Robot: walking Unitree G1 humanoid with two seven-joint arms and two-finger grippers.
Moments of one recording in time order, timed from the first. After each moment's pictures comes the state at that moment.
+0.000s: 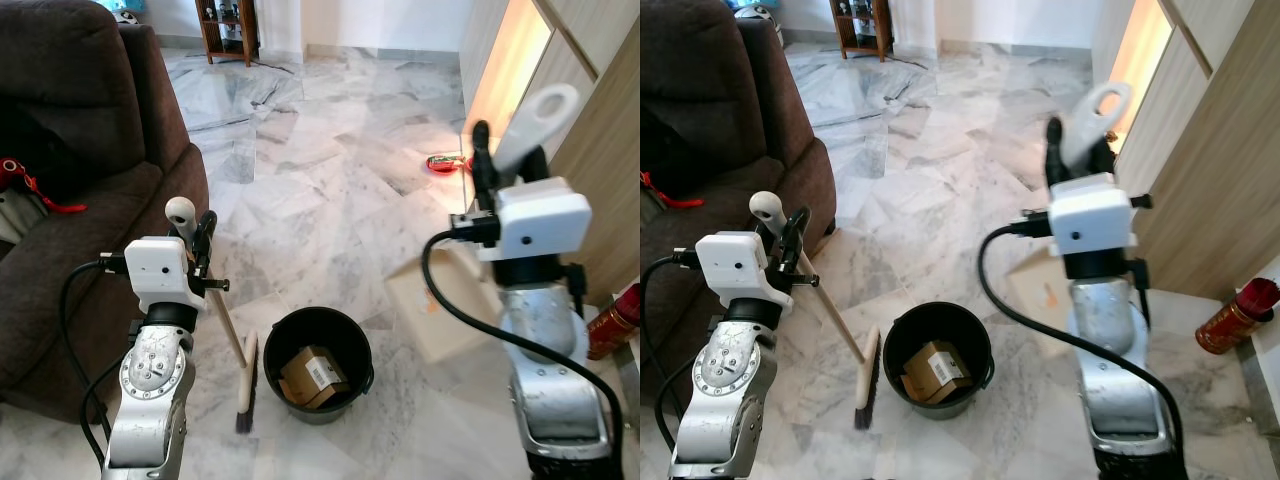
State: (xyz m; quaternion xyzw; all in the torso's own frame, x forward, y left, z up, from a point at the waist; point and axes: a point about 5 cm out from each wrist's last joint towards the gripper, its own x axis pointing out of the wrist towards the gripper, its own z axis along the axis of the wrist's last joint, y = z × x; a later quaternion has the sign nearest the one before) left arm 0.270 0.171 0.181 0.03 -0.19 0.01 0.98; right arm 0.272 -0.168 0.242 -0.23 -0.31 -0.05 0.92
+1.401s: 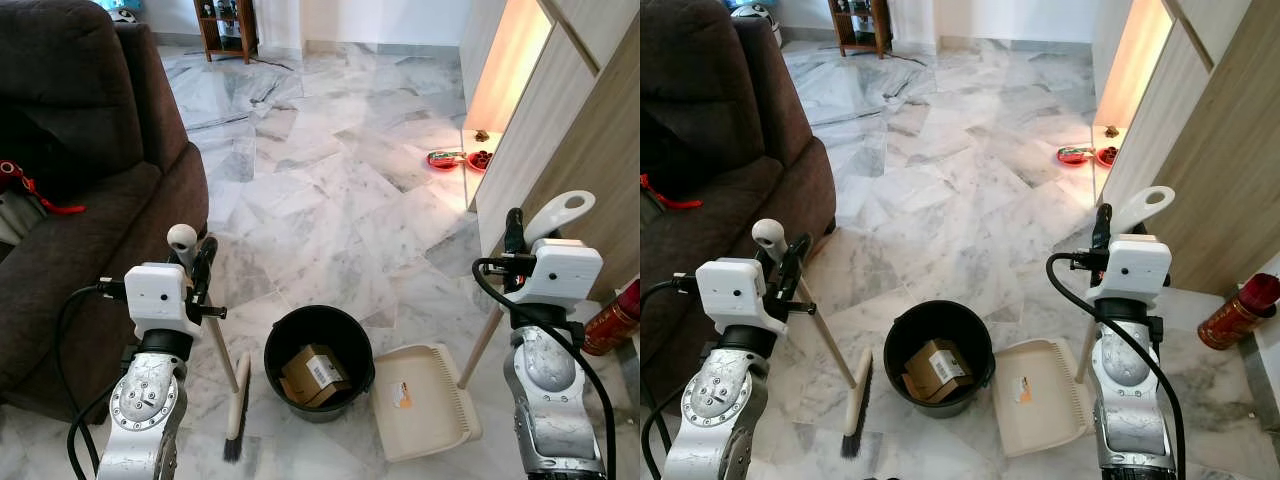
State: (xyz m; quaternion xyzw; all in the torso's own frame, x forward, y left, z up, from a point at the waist) left arm 0.250 0.172 0.165 0.04 -0.15 0.00 0.99; right arm 0.284 -0.207 0.164 -0.11 -0.16 -0.11 0.97
